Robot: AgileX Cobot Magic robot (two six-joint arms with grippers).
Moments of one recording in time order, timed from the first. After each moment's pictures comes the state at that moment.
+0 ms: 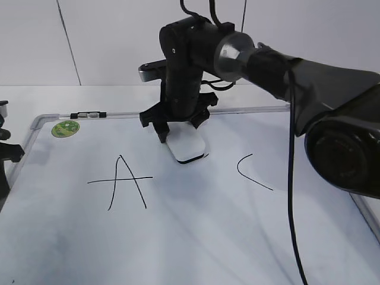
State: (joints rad) left arm 0.03 1.87 -1.13 -0.16 0.92 0.13; right arm 0.59 2.54 -2.37 -0.05 1.21 0.15
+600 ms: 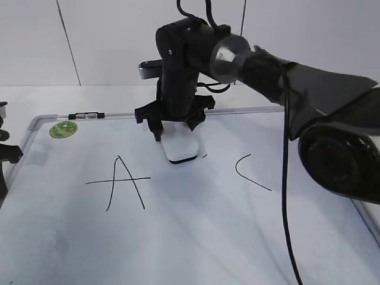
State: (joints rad) left arm 0.03 1.87 -1.13 -0.15 0.93 0.13; right arm 0.60 2.57 -2.41 -0.04 1.21 0.26
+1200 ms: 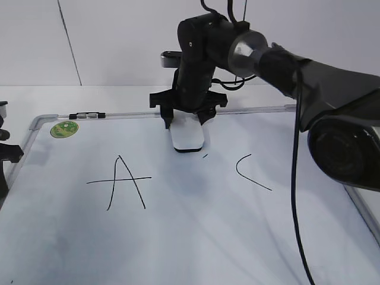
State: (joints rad) left arm 0.03 1.87 -1.13 -0.15 0.92 0.13; right arm 0.52 2.59 -2.44 -0.01 1.19 0.37
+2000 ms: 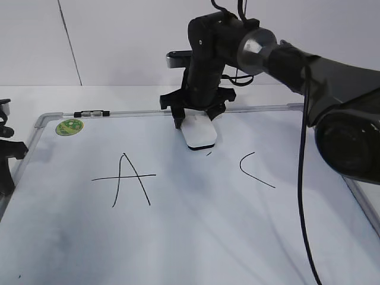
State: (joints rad) left arm 0.03 1.89 -1.13 -0.17 0.91 0.13; right arm 0.46 2.58 -2.44 -0.03 1.19 0.24
